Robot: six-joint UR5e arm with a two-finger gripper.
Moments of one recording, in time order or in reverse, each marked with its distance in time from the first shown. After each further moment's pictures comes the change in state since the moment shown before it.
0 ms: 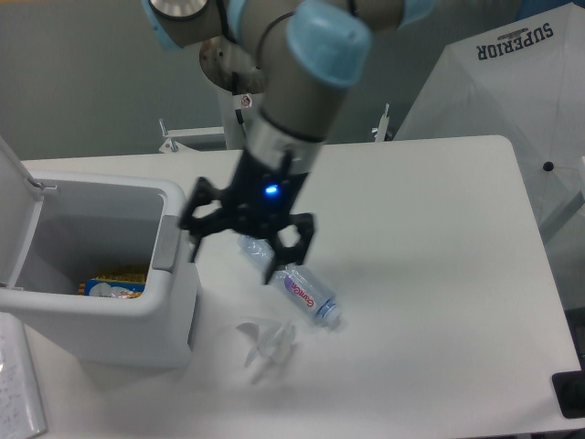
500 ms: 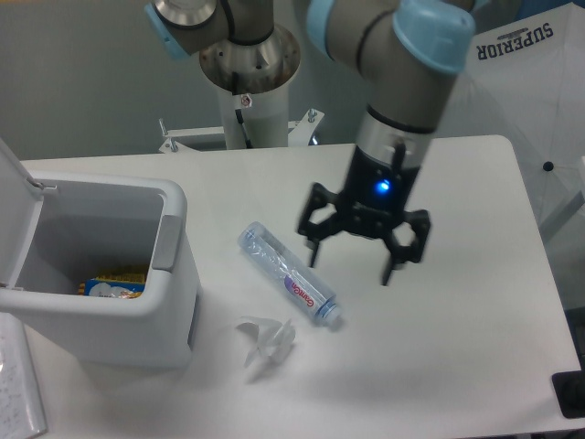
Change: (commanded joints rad) arm 0.063 -0.115 -0.006 0.038 0.280 0.500
